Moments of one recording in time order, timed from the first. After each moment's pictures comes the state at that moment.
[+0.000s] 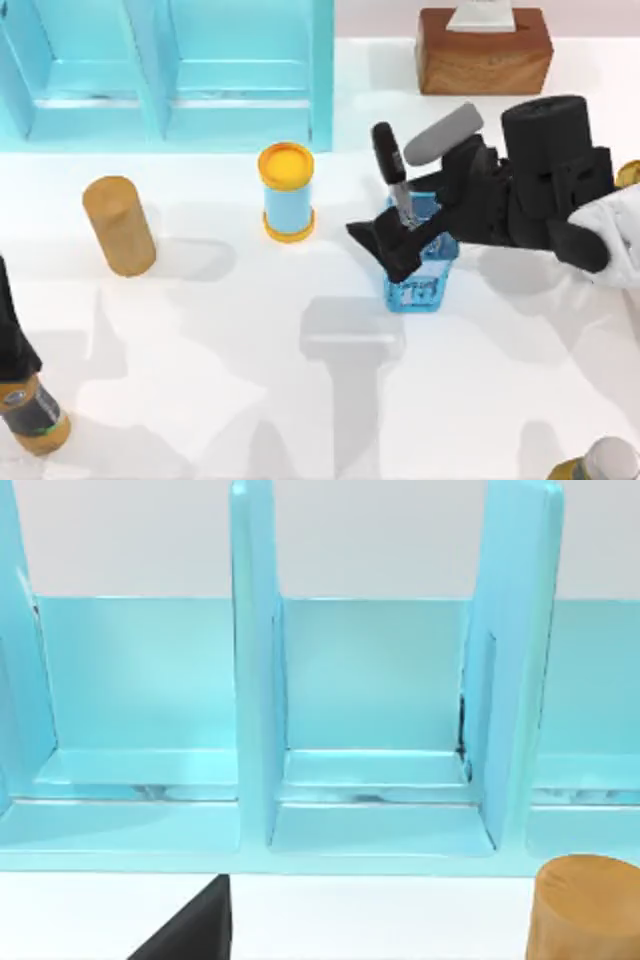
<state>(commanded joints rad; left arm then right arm) 0.00 0.00 0.00 0.00 0.00 0.00 0.44 1.91 0.91 0.38 -0.40 -0.05</state>
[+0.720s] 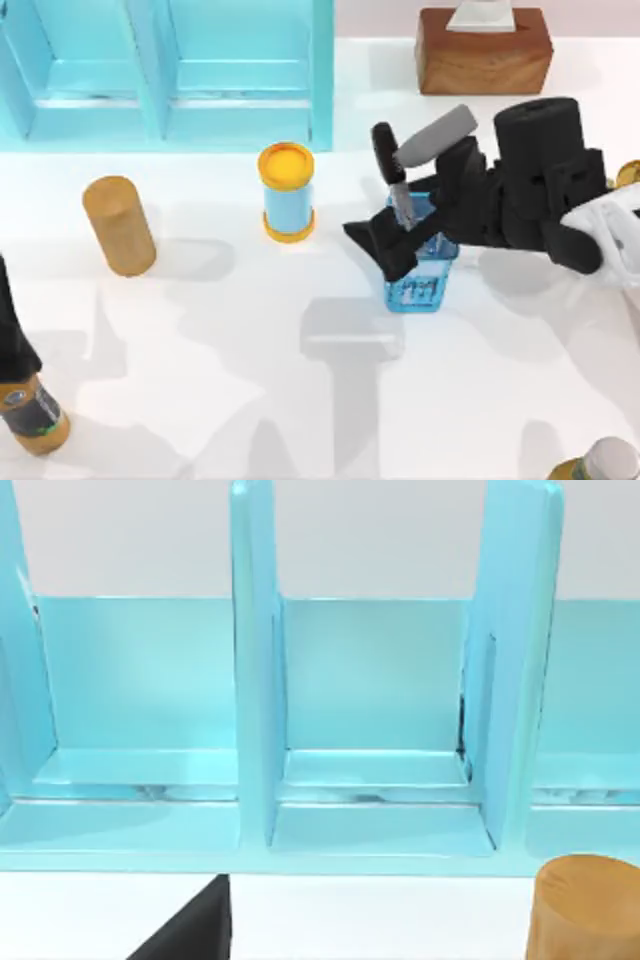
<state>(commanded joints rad) 0.00 0.00 0.00 0.00 0.00 0.00 0.44 1.93 0.92 0.39 -0.40 -0.04</state>
